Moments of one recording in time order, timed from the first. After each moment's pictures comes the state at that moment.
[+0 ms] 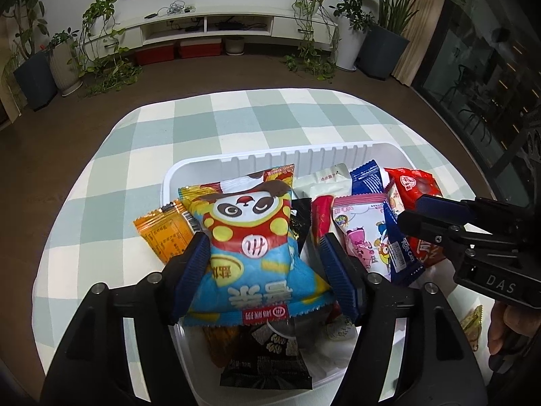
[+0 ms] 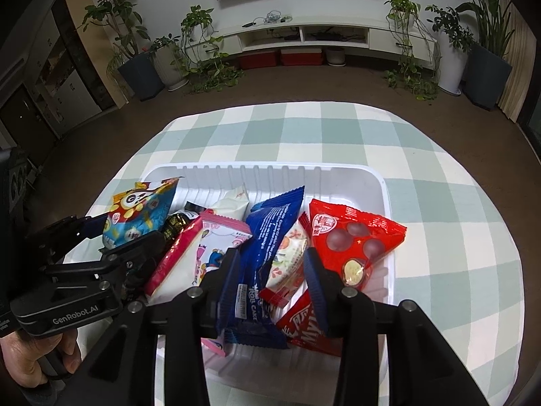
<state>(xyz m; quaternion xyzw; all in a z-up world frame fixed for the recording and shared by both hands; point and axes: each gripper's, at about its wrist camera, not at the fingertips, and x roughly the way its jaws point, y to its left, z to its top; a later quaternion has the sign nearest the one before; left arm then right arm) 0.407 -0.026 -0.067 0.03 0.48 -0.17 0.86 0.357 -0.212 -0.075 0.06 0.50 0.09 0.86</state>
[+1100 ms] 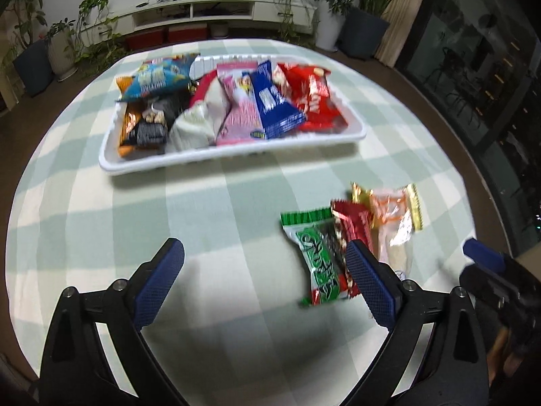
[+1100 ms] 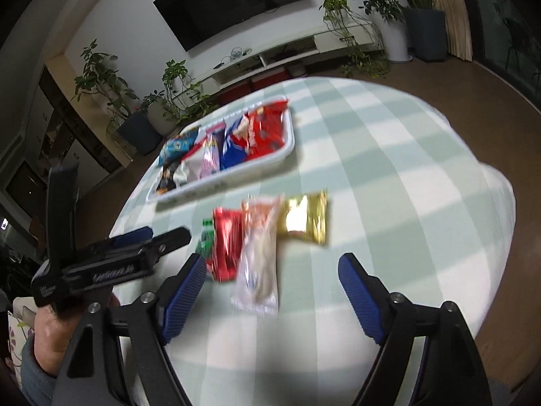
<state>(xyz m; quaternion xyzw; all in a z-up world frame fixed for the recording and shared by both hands) 0.197 -0.086 -0.073 0.04 0.50 -0.18 0.85 0.090 -0.278 -0.065 0.20 0.44 0.05 0.88</state>
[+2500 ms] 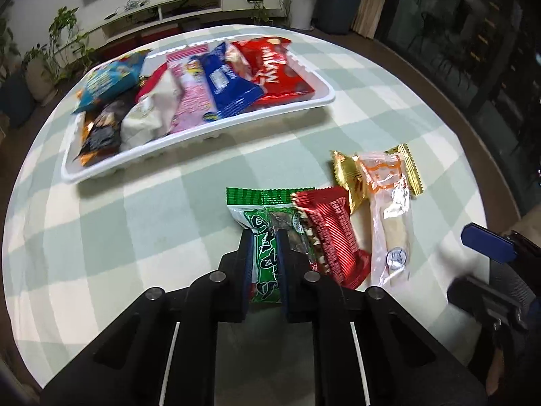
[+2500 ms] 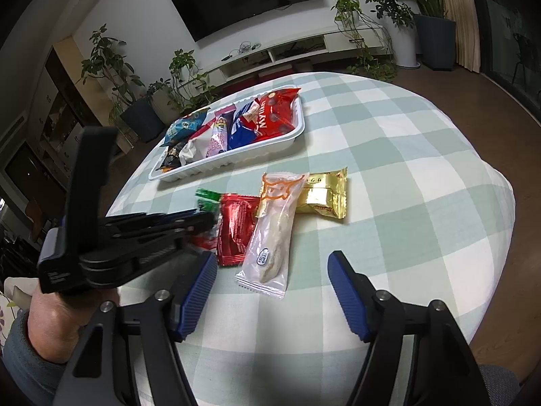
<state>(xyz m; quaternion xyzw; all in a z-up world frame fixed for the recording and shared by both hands) 0.192 -0.117 -0.092 0.09 0.51 -0.22 0.83 0.079 -0.263 -0.071 0.16 0.44 0.06 0.88</state>
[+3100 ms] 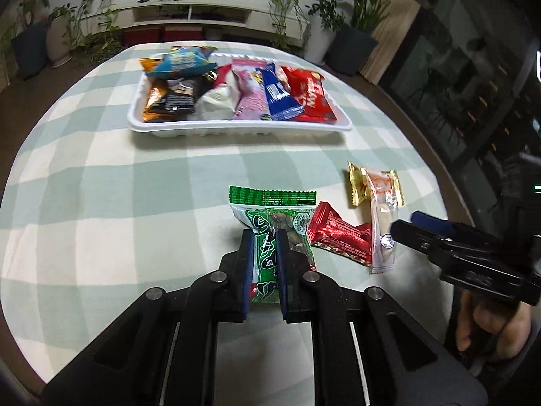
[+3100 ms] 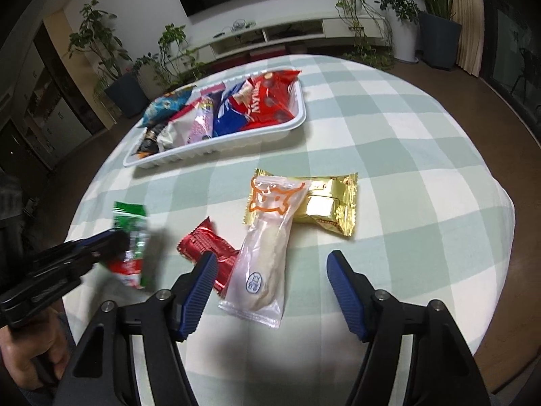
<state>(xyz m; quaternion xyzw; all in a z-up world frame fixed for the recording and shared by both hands) 0.150 -0.028 -0.065 -0.03 0.48 -0.22 0.85 0.121 -0.249 -0.086 0.12 0.49 0.04 0.86</state>
